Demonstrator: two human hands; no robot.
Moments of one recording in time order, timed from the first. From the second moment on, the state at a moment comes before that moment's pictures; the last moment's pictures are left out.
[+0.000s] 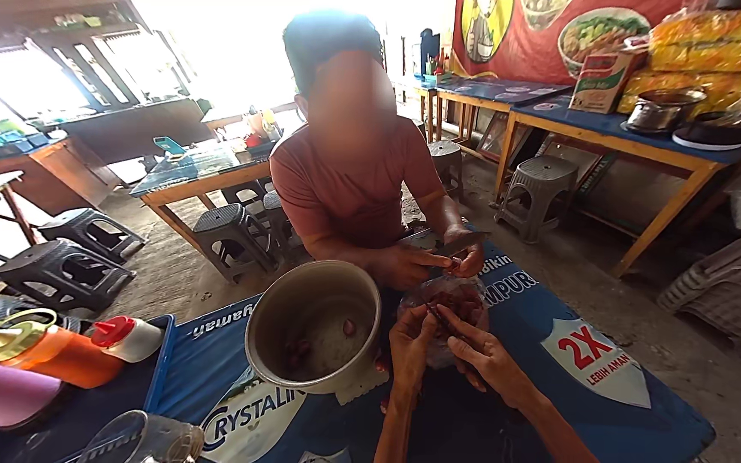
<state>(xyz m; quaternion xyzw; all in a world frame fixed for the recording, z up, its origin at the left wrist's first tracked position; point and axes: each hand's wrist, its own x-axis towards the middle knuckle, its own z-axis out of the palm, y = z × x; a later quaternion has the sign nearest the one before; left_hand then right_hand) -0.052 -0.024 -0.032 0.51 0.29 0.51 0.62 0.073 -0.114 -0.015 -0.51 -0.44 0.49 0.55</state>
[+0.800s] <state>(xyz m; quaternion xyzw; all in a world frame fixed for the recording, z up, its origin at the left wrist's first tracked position) -0.049 -0.025 -0.033 0.54 0.27 0.54 0.59 0.074 -0.114 -0.009 -0.45 -0.37 0.57 0.57</state>
